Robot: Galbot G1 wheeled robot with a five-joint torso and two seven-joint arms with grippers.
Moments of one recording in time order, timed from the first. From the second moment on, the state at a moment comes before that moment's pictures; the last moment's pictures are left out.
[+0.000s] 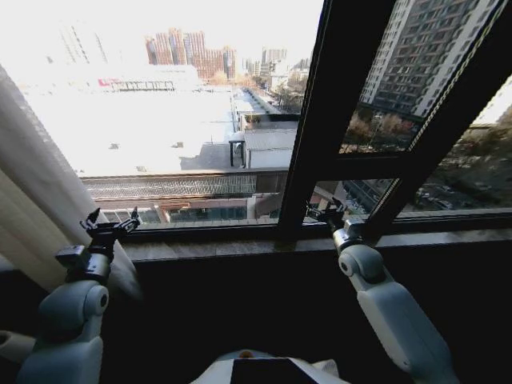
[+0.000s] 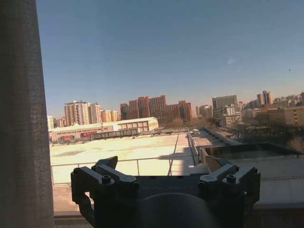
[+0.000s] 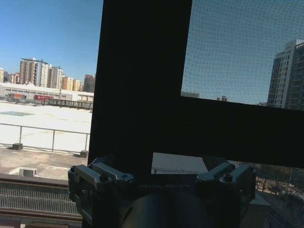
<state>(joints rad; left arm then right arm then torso) 1.39 -1.25 -0.96 -2.23 -0.32 0.37 0.01 -1.08 1.00 0.45 1.92 0.47 -0.28 0.18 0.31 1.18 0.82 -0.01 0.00</state>
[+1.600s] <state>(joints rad) 1.39 -1.28 -0.97 -2.23 -0.30 0.33 0.03 -1.11 1.03 0.50 1.93 0.41 -0.28 0.17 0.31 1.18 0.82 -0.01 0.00</state>
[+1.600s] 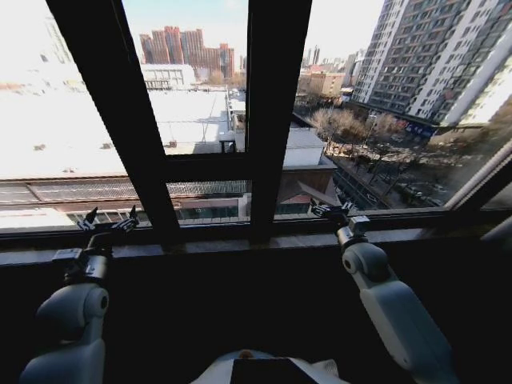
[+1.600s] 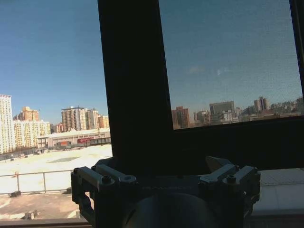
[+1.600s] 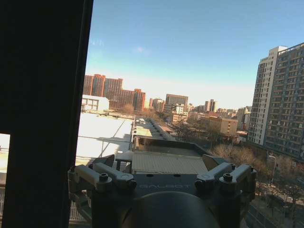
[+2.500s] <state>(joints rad) 1.42 -1.31 -0.98 -2.27 -0.28 0.31 0.03 -1.15 1.03 0.51 1.95 0.40 -0.25 0.19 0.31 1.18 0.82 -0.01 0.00</state>
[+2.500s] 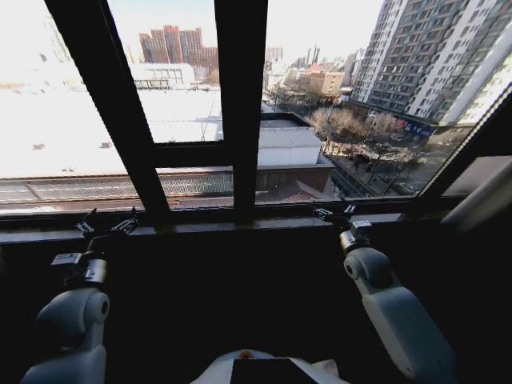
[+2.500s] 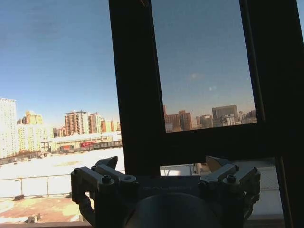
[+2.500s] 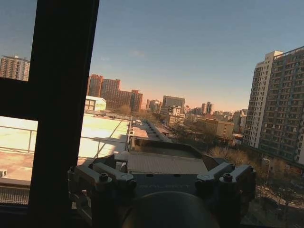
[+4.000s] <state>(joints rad) 1.43 -1.33 -0.97 -2.24 -0.33 0.27 0.03 -1.18 1.04 0.51 1.97 0.36 -0.27 0.18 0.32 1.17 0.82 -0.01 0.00</state>
